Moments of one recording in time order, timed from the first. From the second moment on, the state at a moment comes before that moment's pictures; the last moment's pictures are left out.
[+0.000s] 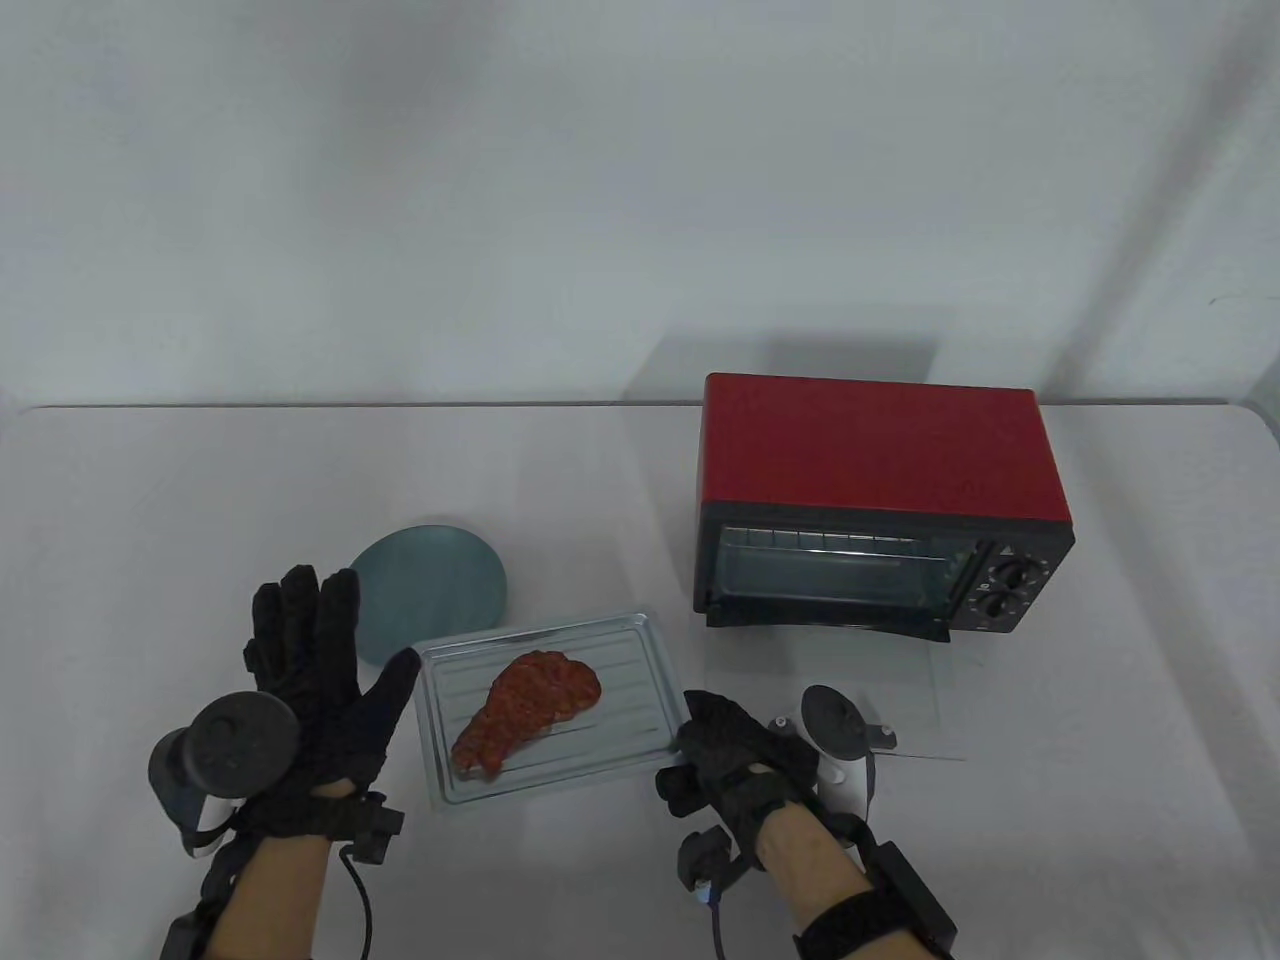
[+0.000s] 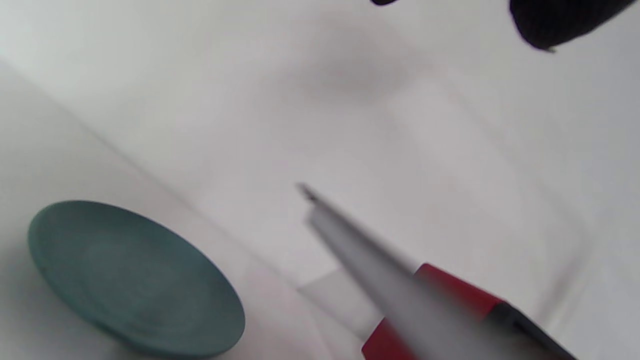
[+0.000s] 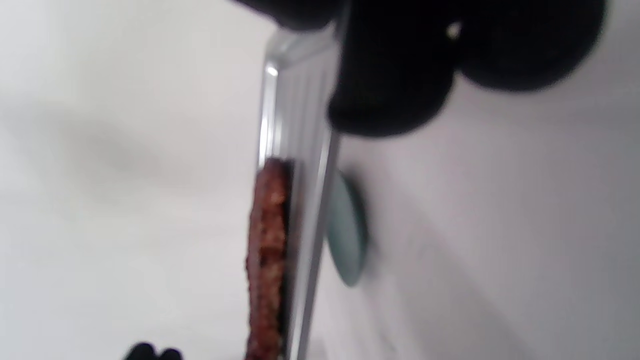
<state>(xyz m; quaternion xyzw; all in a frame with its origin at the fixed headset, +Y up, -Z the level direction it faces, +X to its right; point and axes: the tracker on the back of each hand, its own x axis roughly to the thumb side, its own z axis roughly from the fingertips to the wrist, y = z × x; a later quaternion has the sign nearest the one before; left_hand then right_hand) -0.301 -0.658 -0.282 0.19 -0.04 0.35 0.92 0.108 -0.753 -0.315 -0.02 0.17 0.67 0.72</state>
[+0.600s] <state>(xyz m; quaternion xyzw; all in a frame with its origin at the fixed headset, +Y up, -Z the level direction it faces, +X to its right) -0.296 -0.666 -0.285 0.16 -0.03 0.34 0.92 0.291 -0.729 -0.288 -0.16 0.03 0.69 0.71</state>
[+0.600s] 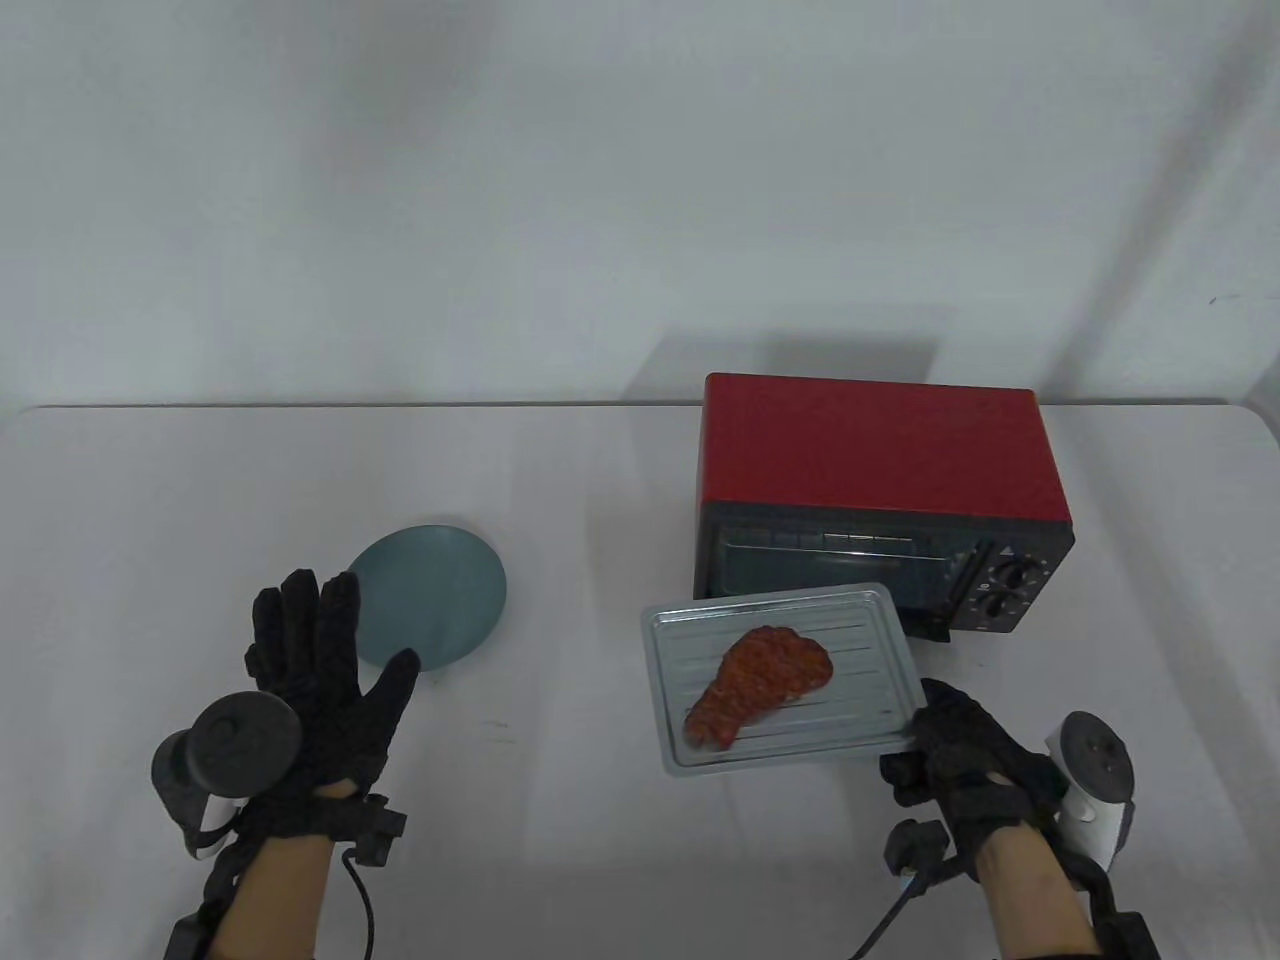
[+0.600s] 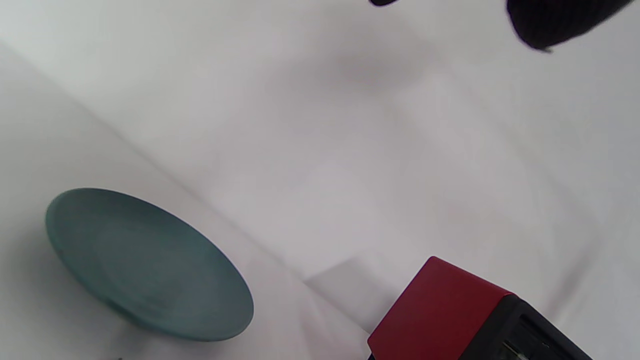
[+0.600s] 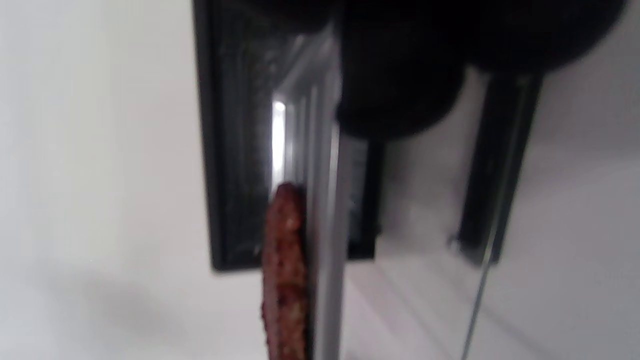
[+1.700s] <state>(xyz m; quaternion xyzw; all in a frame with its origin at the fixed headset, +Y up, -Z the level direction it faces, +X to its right) -0.289 -0.670 -0.288 0.13 -0.03 0.34 0.93 0.321 -0.758 -0.333 -0.25 0.00 0.66 0.71</state>
